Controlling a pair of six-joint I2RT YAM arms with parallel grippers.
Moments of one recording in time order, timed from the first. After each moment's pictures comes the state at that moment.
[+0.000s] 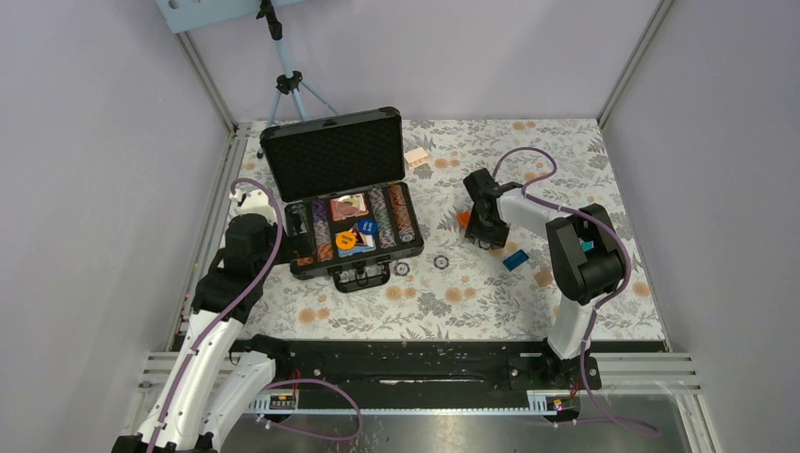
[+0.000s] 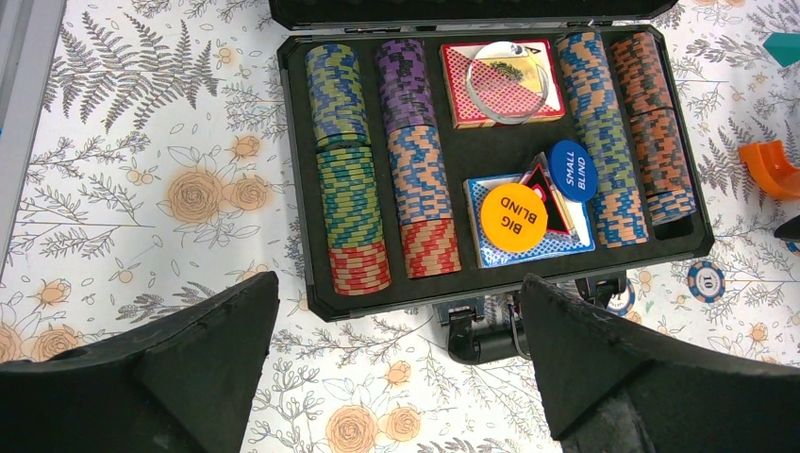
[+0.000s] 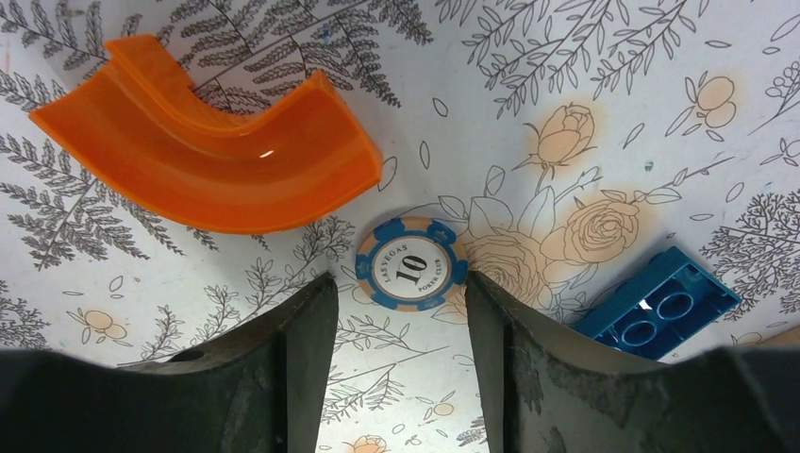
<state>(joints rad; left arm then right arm) -0.24 0.67 0.76 -0.63 -0.16 -0.32 0.41 1.84 1.16 -0.64 0.25 0.71</state>
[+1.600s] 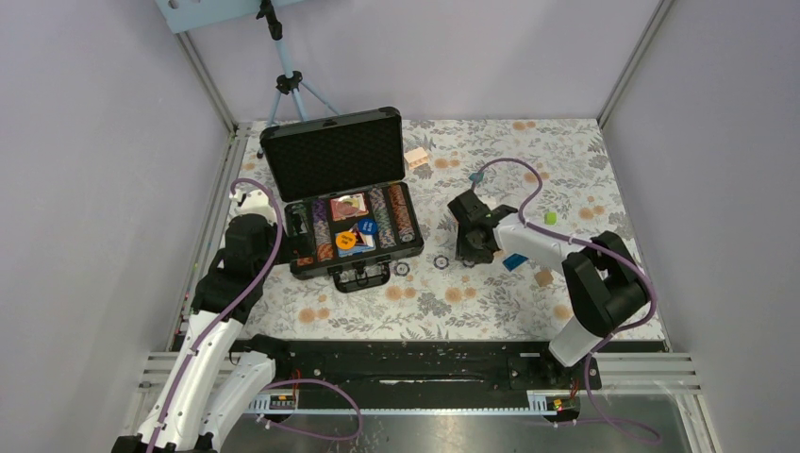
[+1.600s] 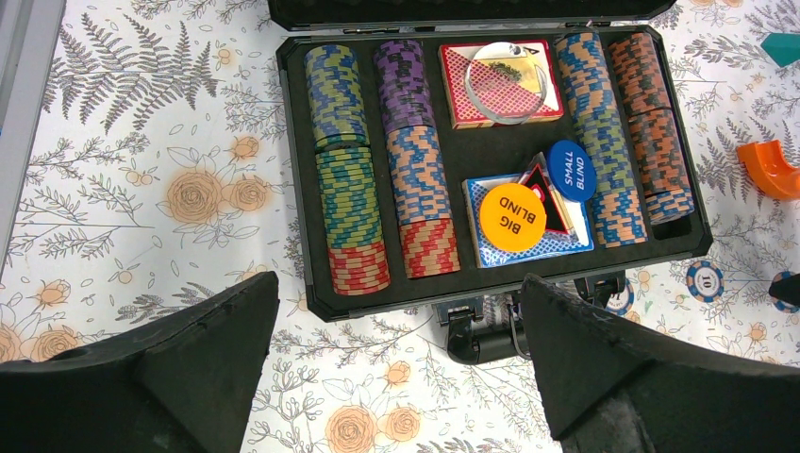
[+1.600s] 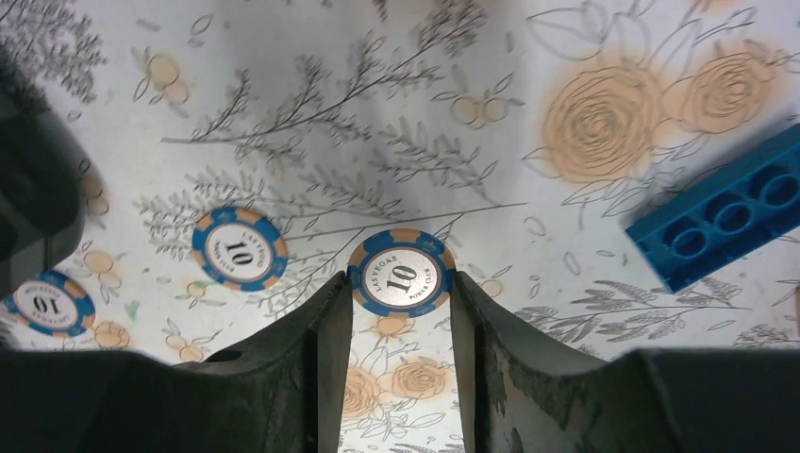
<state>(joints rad) -0.24 0.67 0.76 -0.63 -0.16 -0.32 0.59 1.63 0.99 -0.60 0.22 0.67</state>
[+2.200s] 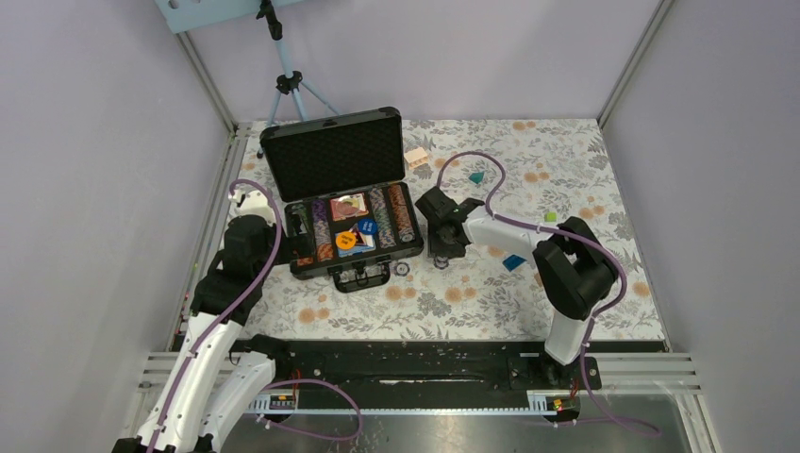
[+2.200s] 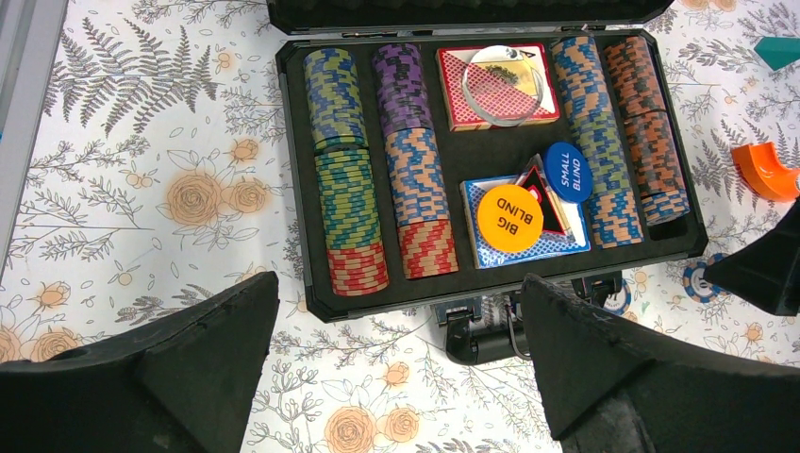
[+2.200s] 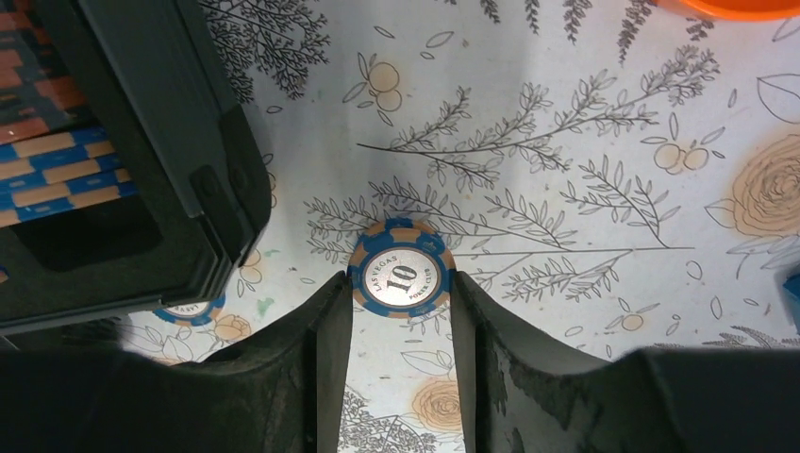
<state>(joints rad) -0.24 0.66 0.76 -0.63 -0.16 -0.32 0.73 1.80 1.18 -0.62 0.22 0.69</state>
